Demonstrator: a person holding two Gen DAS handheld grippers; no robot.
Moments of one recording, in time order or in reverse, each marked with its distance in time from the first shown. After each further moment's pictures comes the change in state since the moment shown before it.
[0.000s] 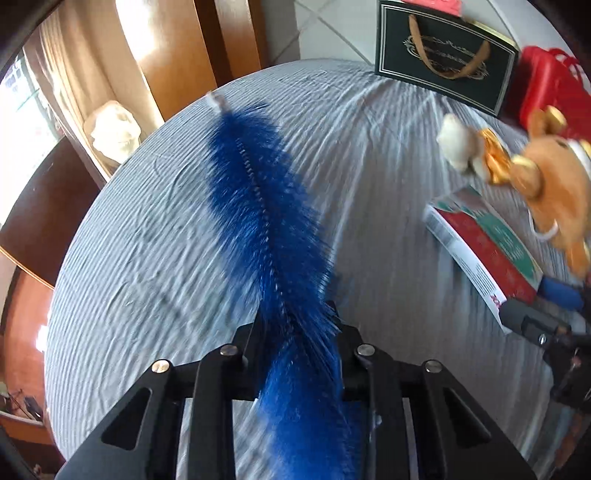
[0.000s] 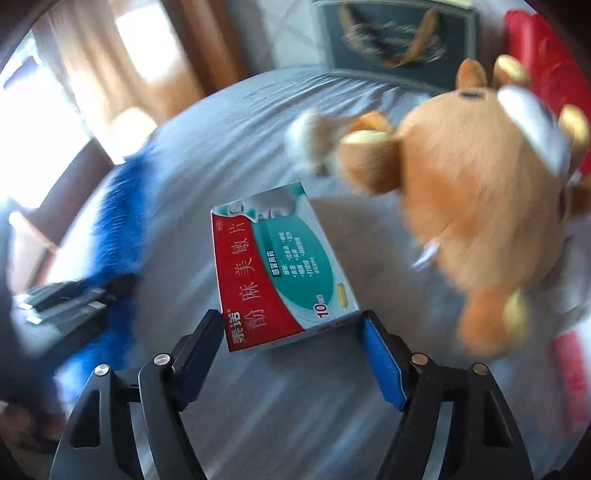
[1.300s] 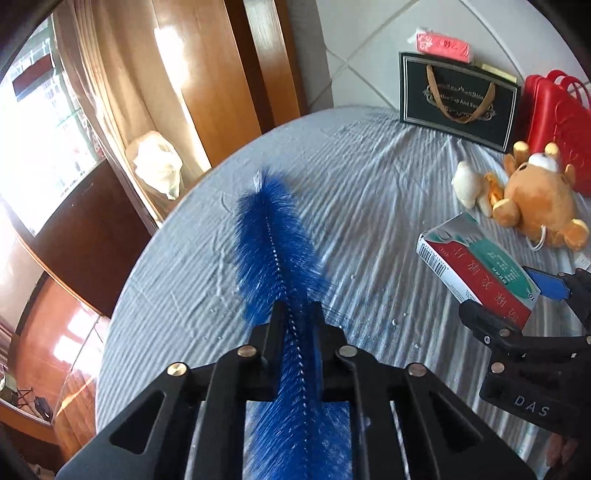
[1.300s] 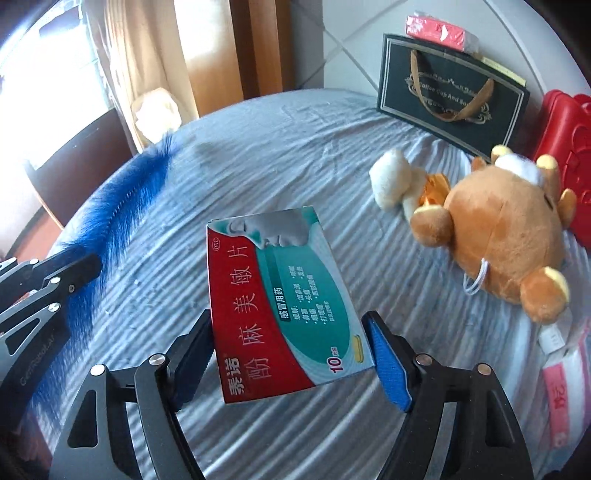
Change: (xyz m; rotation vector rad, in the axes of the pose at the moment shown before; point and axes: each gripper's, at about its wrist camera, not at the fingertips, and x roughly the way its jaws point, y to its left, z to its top) left arm -0.032 0.015 -0.014 -0.044 -0.184 0.122; right arm -0.014 0.081 0.003 -0.170 -0.095 -0.117
